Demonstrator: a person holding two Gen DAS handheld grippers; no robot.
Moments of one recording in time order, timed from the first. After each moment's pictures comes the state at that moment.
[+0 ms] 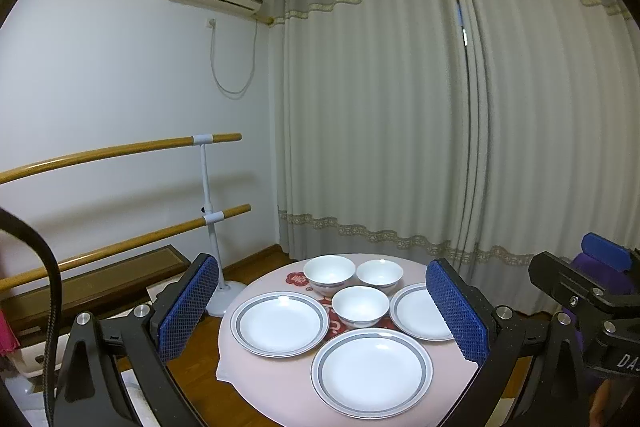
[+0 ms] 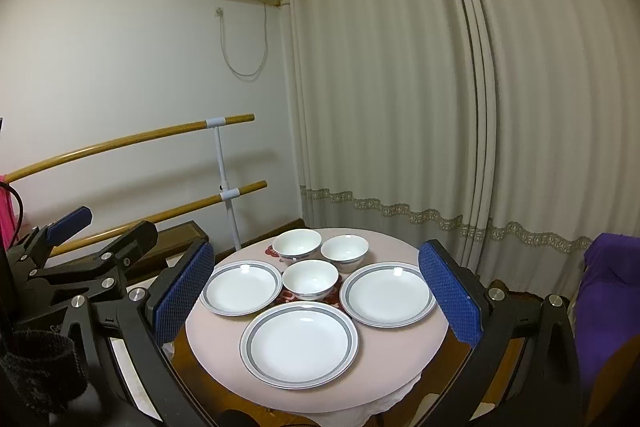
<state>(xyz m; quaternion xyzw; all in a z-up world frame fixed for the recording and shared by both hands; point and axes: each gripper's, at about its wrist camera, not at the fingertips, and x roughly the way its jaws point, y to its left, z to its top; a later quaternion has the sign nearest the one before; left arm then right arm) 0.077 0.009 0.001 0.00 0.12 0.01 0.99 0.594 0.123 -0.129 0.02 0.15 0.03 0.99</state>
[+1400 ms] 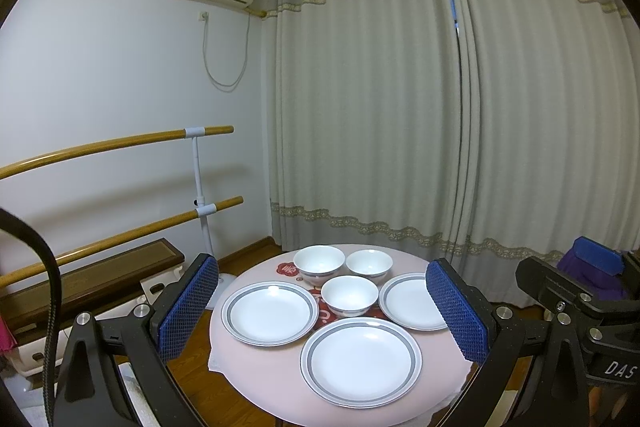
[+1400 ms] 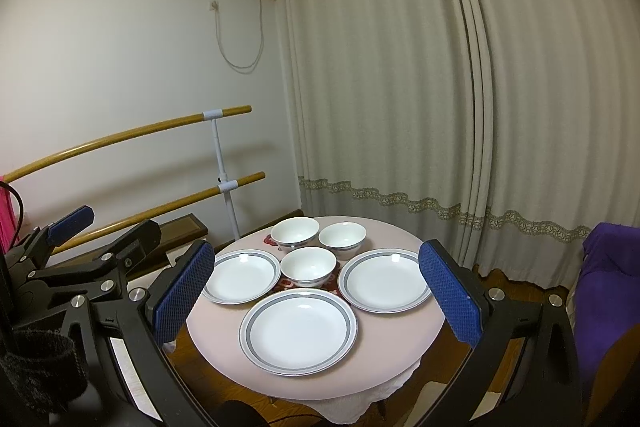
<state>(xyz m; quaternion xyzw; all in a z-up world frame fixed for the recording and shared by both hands) 0.054 -0.001 -0.013 0.00 0.12 0.00 0.99 0.592 0.123 -0.145 0.03 0.16 0.03 0.99</state>
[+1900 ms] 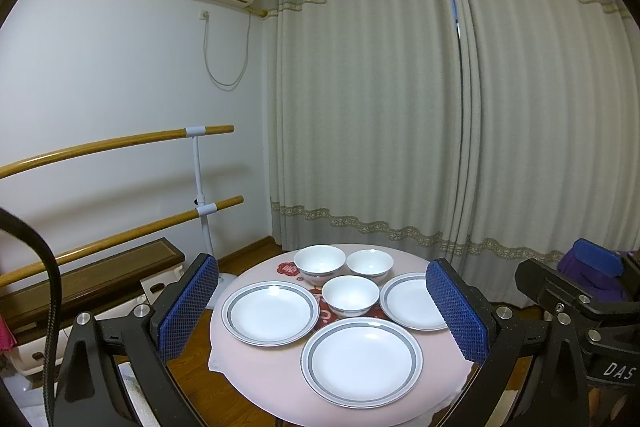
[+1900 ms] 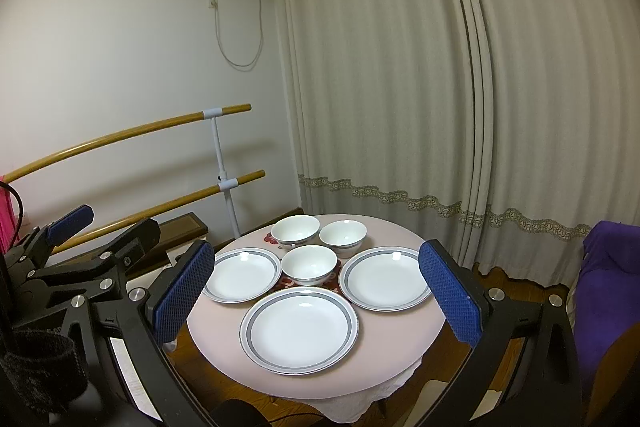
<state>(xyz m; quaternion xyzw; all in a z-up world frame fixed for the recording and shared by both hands) 0.053 -0.003 -0.011 0.00 0.12 0.00 0.99 0.592 0.125 -0.147 0.03 0.16 0.03 0.99</state>
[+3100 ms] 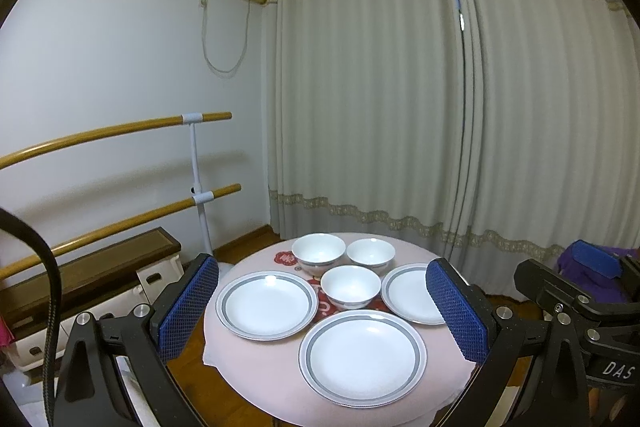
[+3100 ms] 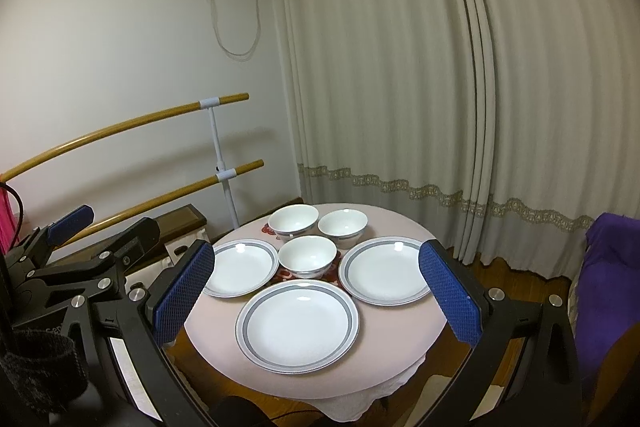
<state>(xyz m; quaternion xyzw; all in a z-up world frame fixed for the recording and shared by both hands) 0.072 0.001 -0.017 0.00 0.15 0.00 0.99 0.606 0.122 -0.156 0.03 0.18 0.03 0.98</state>
